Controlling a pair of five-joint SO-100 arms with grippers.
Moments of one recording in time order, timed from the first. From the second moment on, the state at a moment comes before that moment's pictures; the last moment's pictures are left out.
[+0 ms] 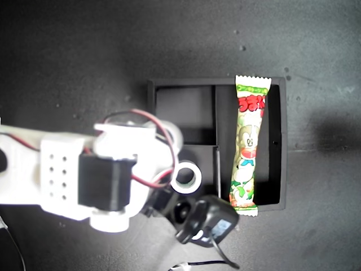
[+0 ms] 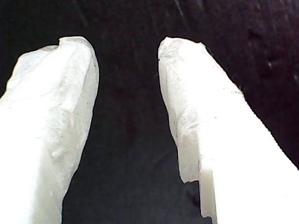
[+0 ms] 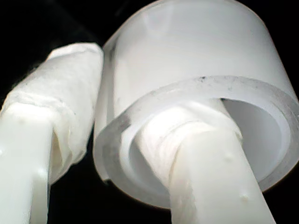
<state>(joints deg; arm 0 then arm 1) 4.7 53.8 22.7 103.7 -69.4 1.3 180.5 144.1 76.6 72.2</state>
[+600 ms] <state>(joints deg) -1.5 38.5 10.8 104.2 -66.6 1.2 180.5 145.2 75.9 72.2</state>
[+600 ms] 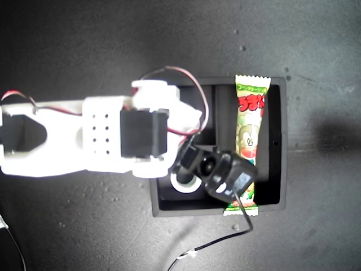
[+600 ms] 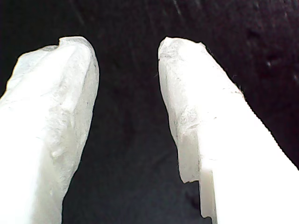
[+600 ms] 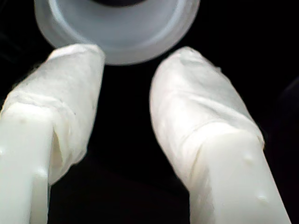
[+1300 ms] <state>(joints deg) -4.4 84.1 46.8 103.9 -64.4 2.5 181.5 144.6 81.7 73.2</state>
